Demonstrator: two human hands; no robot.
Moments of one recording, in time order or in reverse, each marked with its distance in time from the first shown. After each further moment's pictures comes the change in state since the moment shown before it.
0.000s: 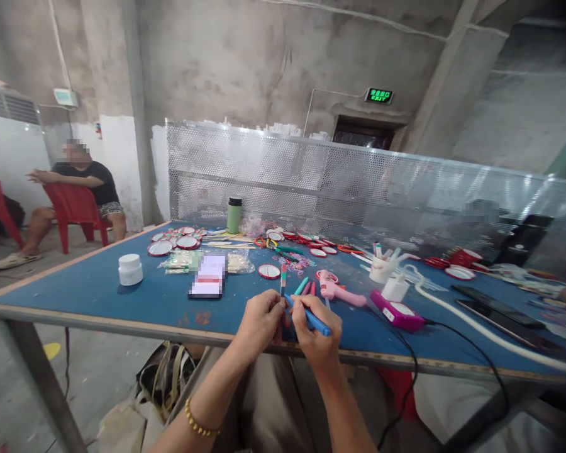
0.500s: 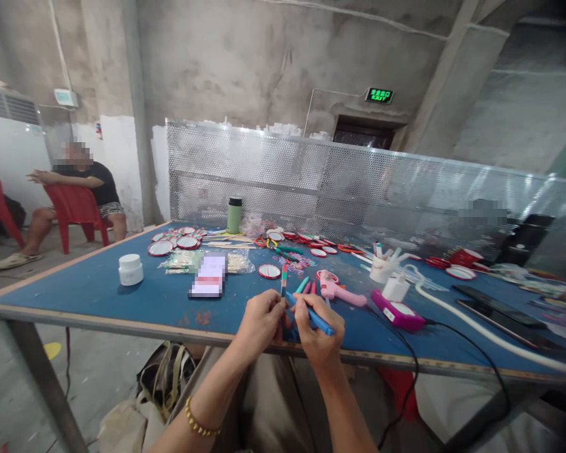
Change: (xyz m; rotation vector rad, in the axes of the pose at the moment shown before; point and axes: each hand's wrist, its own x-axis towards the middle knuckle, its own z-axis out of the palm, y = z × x) left_hand -0.001 -0.001 0.000 -0.010 -0.006 -0.005; right_hand 0.000 0.001 0.001 0.007 0.044 0.014
